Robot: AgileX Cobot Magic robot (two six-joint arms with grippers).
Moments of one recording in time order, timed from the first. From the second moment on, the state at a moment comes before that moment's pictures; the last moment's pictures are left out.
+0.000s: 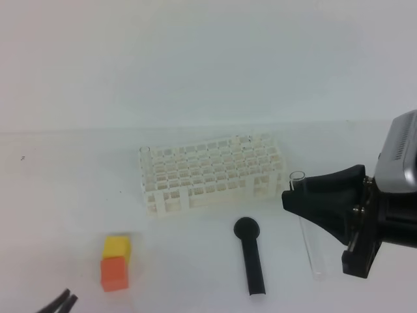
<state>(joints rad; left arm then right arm) -0.06 0.20 0.00 1.50 -0.65 -1.00 0.41 1.21 -0.65 1.71 0.60 -1.90</state>
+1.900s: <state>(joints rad) -0.06 0.05 0.02 0.33 0.17 -1.00 0.41 1.21 -0.65 1.71 0.61 -1.92</state>
